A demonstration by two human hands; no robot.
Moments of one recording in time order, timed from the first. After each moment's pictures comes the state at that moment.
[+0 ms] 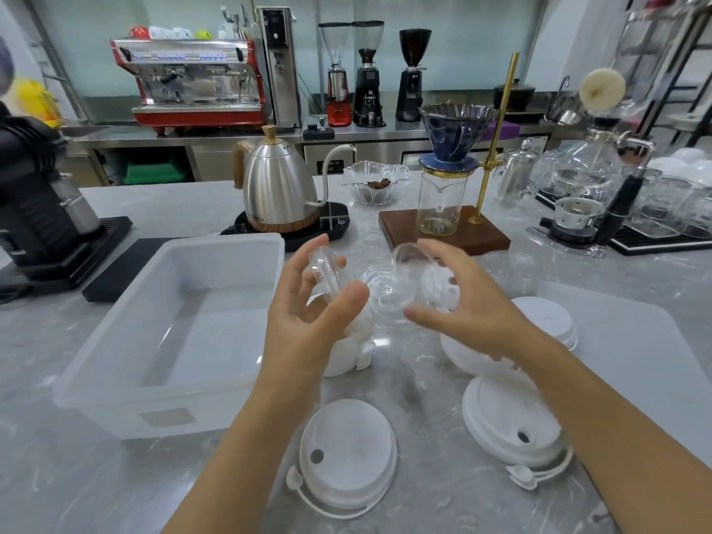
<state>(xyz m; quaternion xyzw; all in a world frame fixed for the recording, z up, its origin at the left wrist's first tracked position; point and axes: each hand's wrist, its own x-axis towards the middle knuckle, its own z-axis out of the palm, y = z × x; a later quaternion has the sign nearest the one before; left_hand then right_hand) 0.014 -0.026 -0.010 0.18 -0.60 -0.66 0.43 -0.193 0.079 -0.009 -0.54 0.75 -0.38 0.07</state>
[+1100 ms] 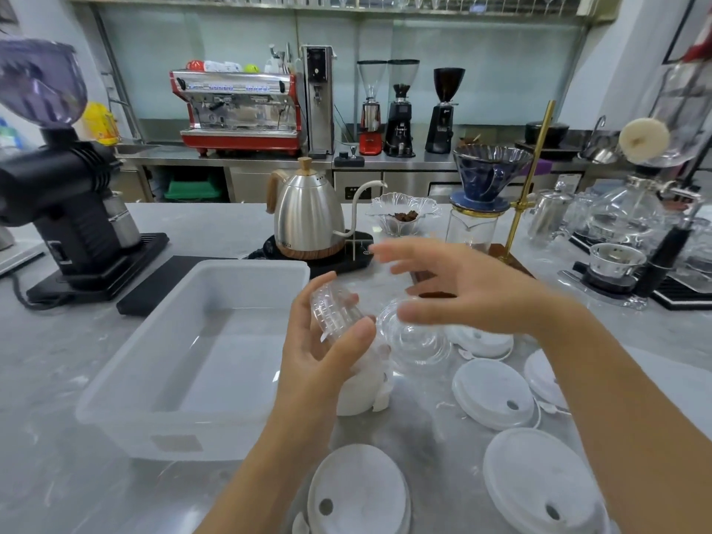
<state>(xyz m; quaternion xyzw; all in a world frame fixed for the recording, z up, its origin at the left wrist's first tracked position) 0.012 -0.030 -0.015 0.17 -0.54 -0.69 0.45 -0.187 0.039 0.076 -0.70 0.61 -0.30 0.21</state>
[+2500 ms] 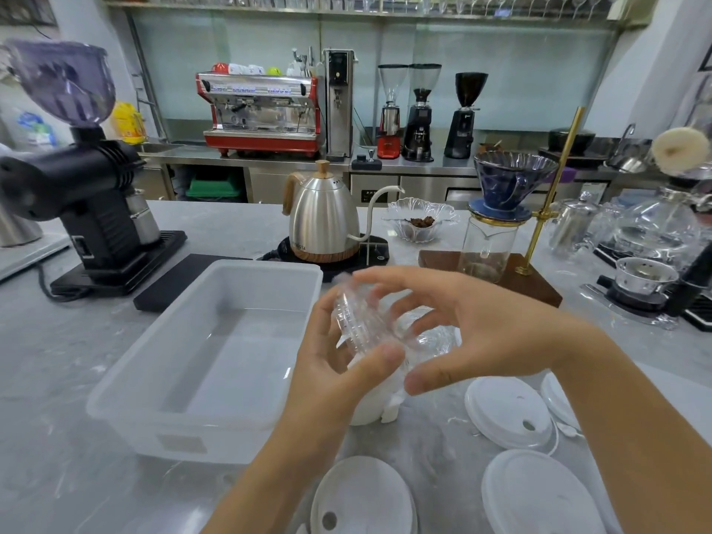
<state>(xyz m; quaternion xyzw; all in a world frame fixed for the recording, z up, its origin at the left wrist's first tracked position) 0.012 -0.029 -0.016 0.14 -0.57 -0.69 0.42 -0.165 0.048 0.084 -0.74 0.57 -0.24 0.25</state>
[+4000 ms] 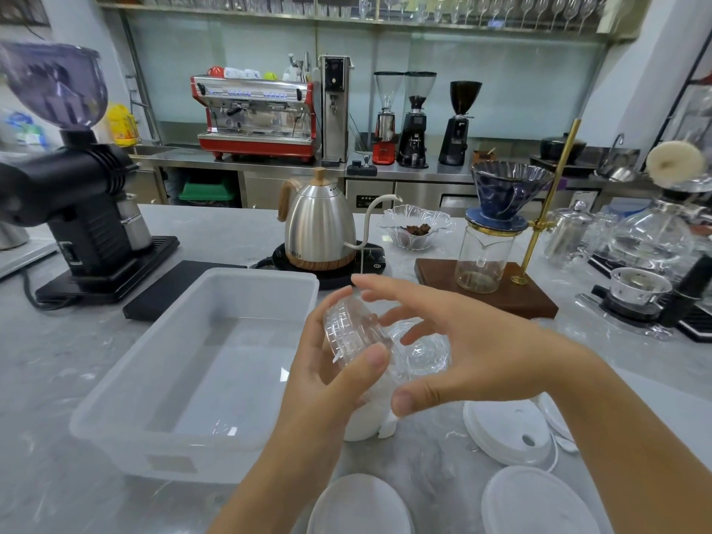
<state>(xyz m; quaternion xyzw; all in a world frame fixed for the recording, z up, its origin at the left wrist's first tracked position) 0.015 -0.028 -0.010 0.16 -0.54 -0.71 0.42 -0.155 0.046 0.081 -0.74 0.59 -0.23 0.23</state>
